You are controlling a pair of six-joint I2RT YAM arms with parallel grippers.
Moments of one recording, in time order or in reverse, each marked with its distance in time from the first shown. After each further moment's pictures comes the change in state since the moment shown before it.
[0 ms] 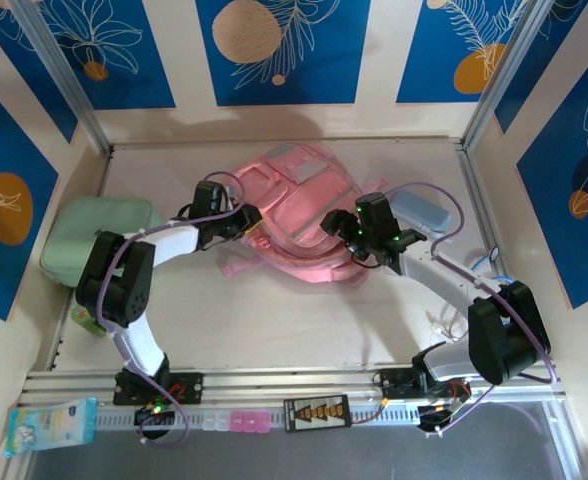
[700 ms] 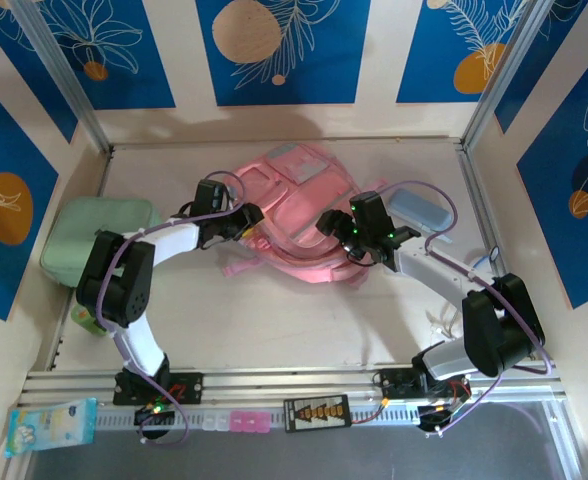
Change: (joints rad) left arm 0.002 0.000 0.031 -0.079 -0.021 0.018; right arm 0.021 0.044 0.028 -0.002 -0.008 0.002
